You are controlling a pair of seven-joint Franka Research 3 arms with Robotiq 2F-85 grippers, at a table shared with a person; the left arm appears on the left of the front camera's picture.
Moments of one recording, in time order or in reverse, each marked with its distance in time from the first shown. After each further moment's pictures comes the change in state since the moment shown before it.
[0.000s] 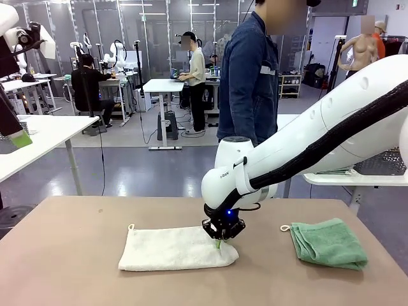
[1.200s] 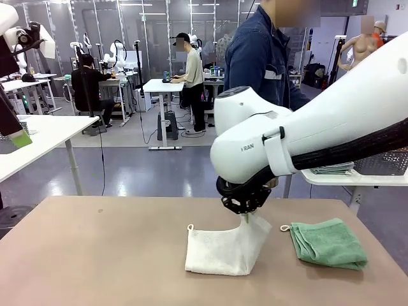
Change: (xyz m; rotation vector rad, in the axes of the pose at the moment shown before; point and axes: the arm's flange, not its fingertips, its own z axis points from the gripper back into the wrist) left arm 0.000 0.000 0.000 -0.001 -0.001 0.000; right arm -0.057 -0.003 0.132 -0.284 -0.058 0.117
